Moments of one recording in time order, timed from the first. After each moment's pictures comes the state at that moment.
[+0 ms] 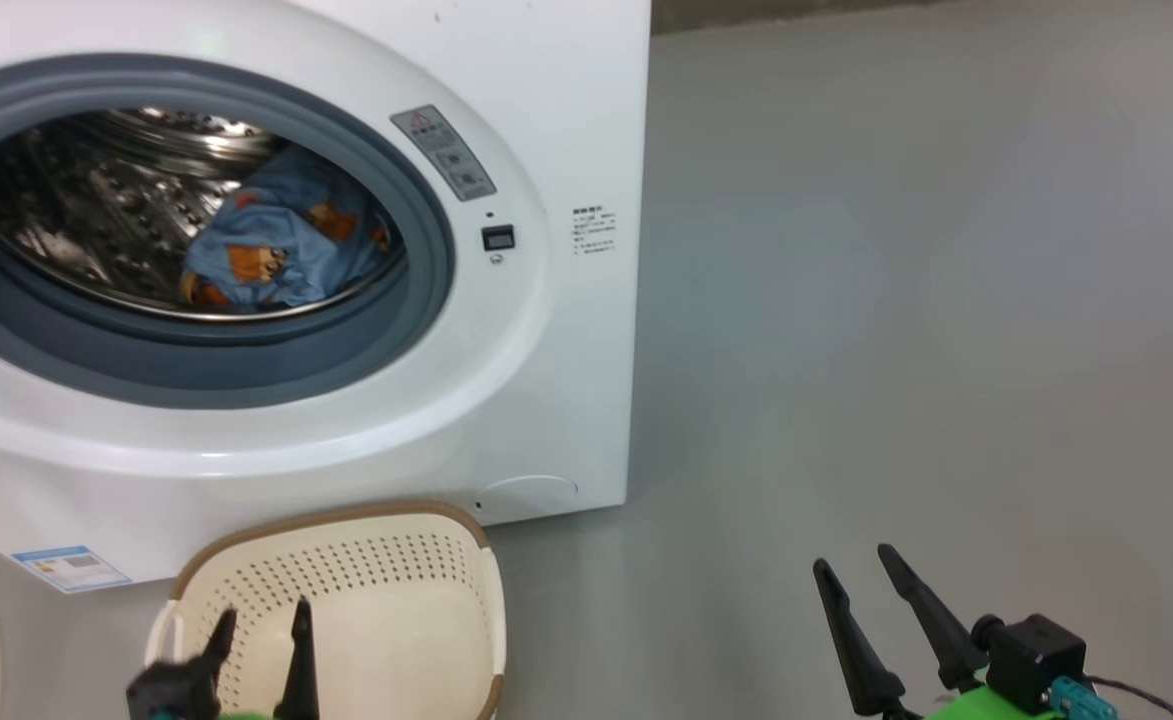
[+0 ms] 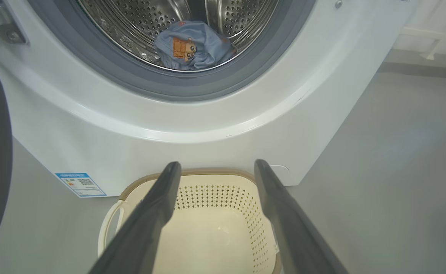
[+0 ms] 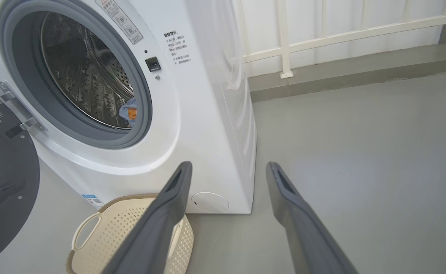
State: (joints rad) left arm -0.09 0.04 -0.02 0.45 -0.18 0.10 -0.26; right arm 0.01 -0.08 0.14 0.21 0.31 0.13 -0.26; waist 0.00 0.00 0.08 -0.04
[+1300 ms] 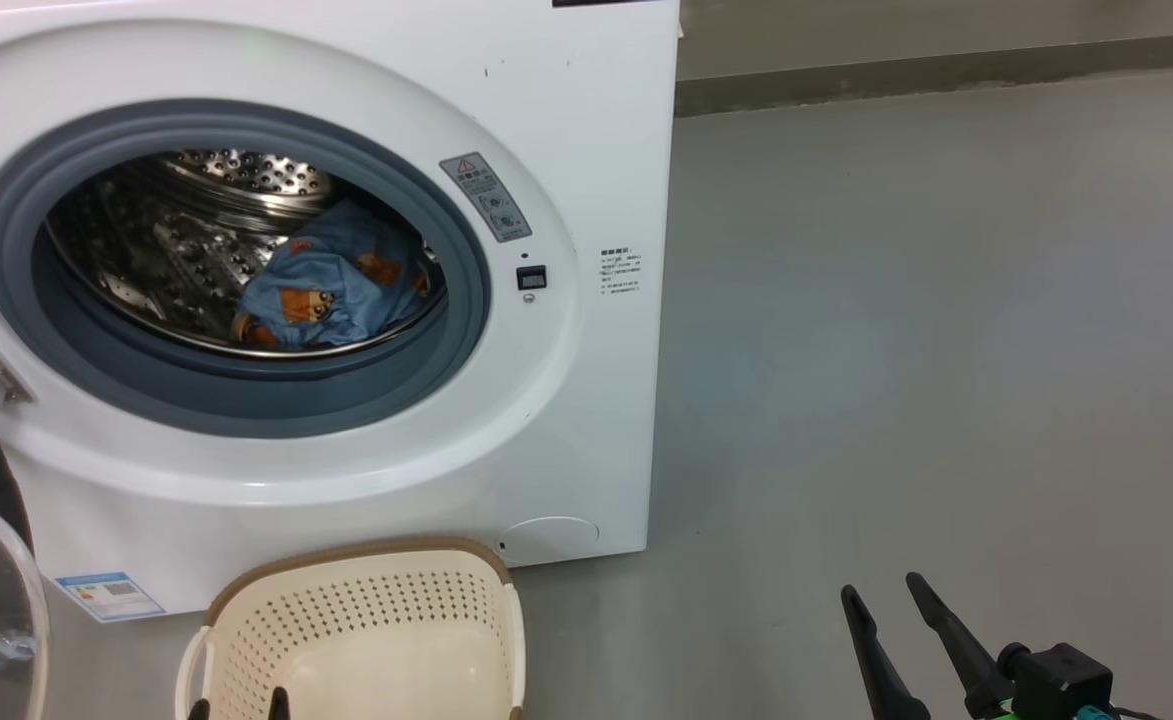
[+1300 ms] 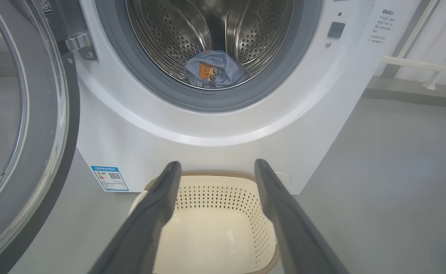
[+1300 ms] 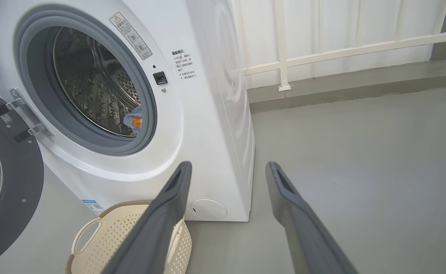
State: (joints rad) left arm 0.20 0.04 0.01 0.15 -0.22 0.12 -0.26; right arm 0.07 -0.09 0.10 0.19 0.31 0.13 -0.26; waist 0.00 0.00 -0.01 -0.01
